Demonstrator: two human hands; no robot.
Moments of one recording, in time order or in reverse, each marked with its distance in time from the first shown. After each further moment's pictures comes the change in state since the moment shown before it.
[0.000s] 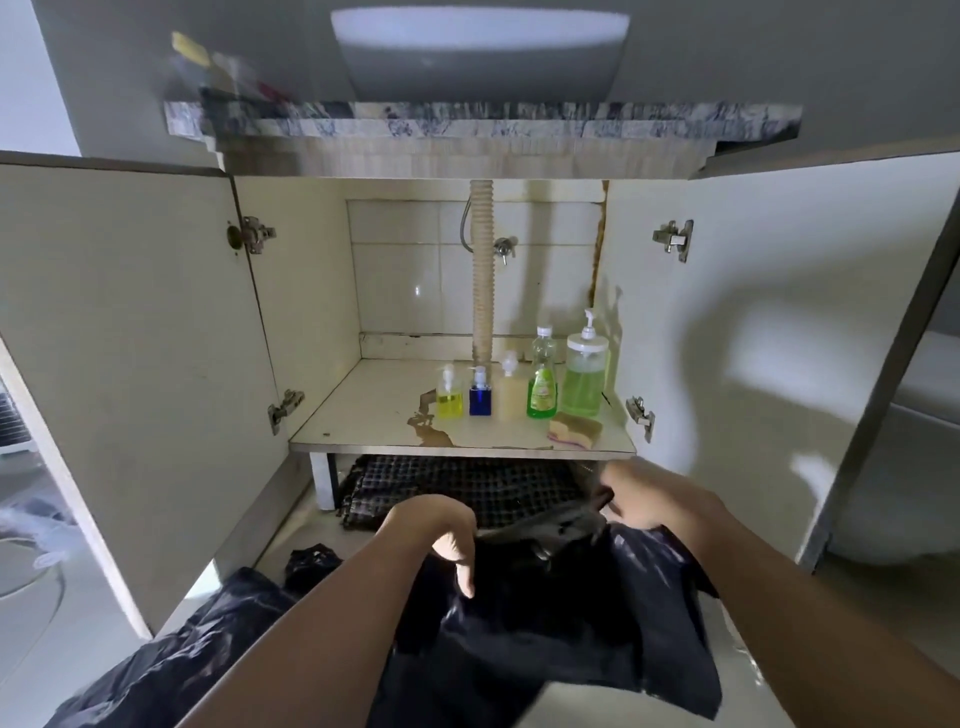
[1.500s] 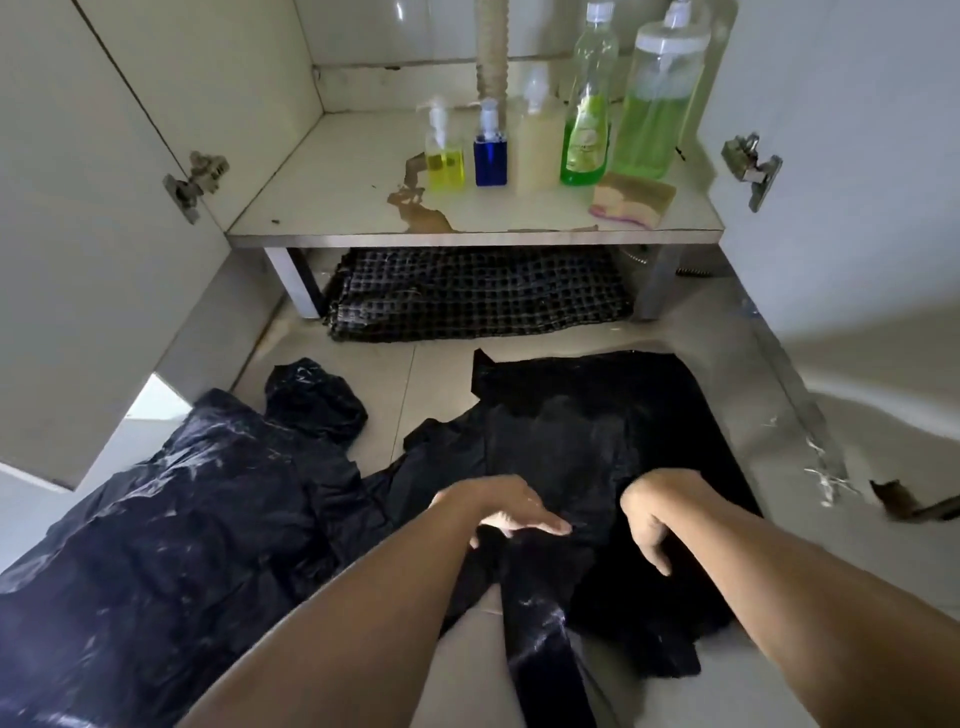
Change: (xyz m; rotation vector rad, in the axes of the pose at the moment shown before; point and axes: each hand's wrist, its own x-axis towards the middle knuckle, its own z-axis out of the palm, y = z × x) left_hand 0.141 0.027 0.173 -0.497 -0.390 0.016; right_hand 0.091 0.017 0.236 -0.573 -0.986 0.040
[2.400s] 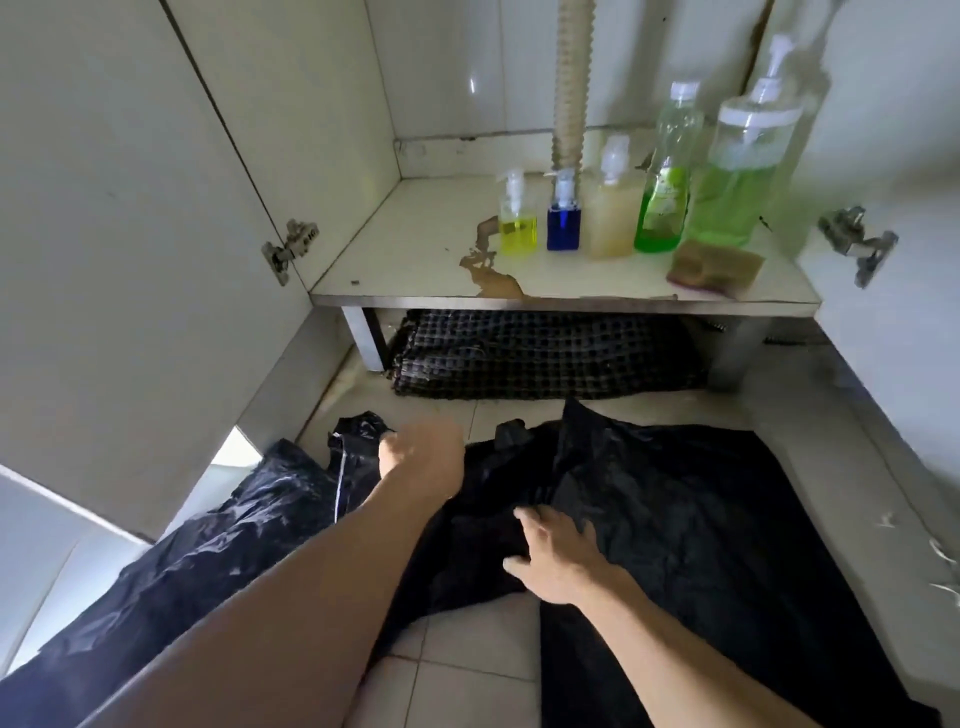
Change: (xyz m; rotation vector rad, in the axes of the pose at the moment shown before) left_hand -0.066 -0.056 -0.114 0.465 0.851 -0.301; right_hand 0.010 -0.124 -0.062 0.598 0.704 -0.454
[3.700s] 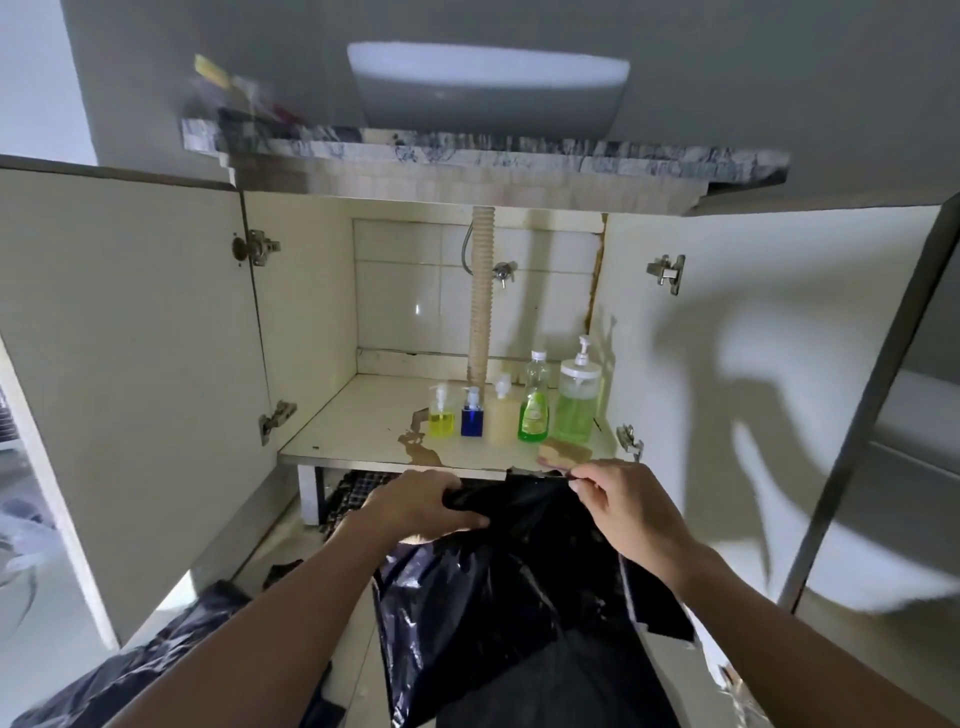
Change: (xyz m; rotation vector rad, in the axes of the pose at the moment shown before) left_hand -0.114 0.017 -0.149 -0.430 0.102 0.441; right_hand -0.232 0.026 -0.216 -0.098 1.029 -0.286
